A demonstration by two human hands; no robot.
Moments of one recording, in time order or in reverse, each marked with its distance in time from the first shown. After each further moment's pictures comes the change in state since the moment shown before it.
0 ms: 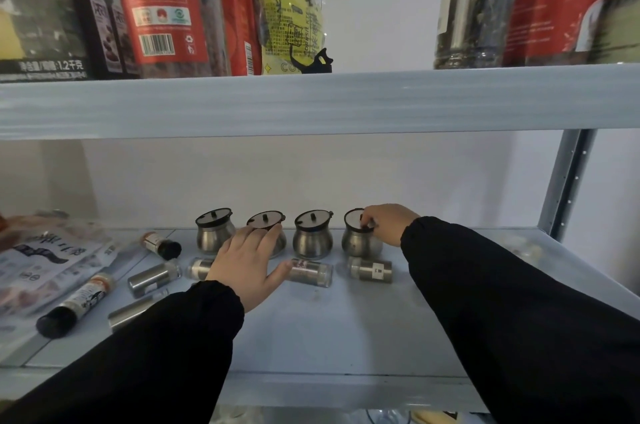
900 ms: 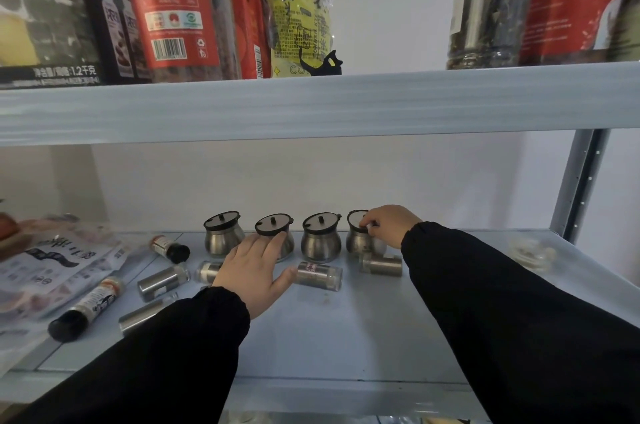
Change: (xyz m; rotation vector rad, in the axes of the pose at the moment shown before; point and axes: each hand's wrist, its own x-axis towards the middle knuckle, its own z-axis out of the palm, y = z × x) left_hand -0.004 -0.003 0.000 -0.016 -0.025 -0.004; right_hand 0.008 -0.013 0.004 0.062 0.061 -0.047
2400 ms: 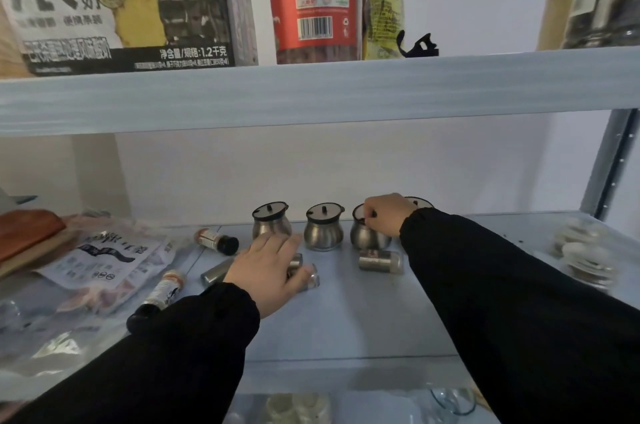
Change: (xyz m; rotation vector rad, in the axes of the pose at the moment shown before) left_hand -0.035 -0.100 -0.023 -0.083 -0.048 0.123; right_hand 0.023 -0.121 0.026 -0.126 -0.021 0.092
